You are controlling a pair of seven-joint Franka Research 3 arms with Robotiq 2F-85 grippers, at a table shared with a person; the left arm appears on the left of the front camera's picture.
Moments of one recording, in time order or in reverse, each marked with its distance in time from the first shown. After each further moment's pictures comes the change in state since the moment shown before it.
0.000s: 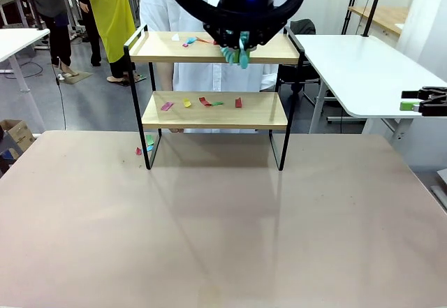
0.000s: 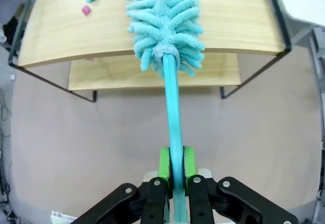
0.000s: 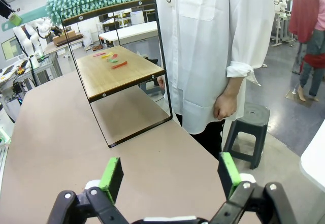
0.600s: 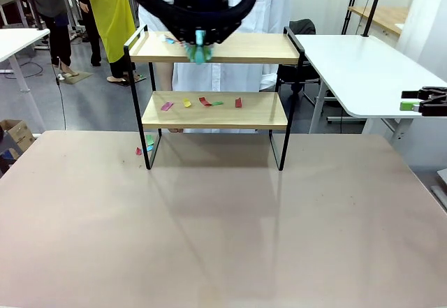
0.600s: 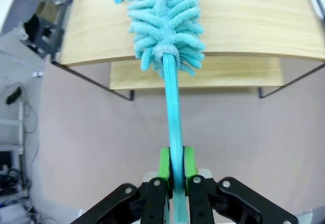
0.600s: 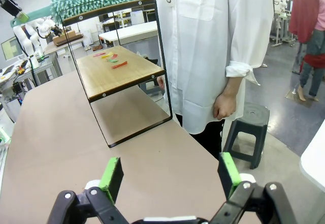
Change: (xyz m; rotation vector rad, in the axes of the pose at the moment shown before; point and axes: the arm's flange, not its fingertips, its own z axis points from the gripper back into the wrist) left arm 0.012 0.060 0.000 0.114 0.020 -0.041; right arm 0.000 0.000 0.000 0.000 0.000 0.000
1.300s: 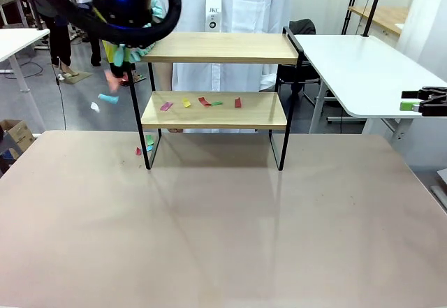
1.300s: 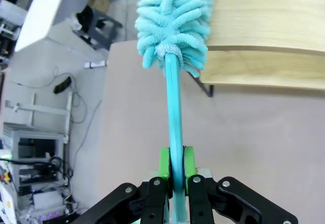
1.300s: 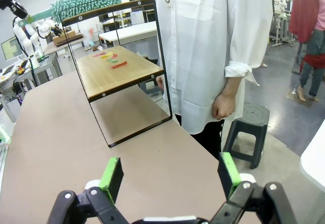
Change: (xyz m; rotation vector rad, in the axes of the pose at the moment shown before) left arm -0.014 0.095 -0.012 0.246 -0.018 -0.019; right arm 0.000 0.000 0.000 0.000 0.000 0.000
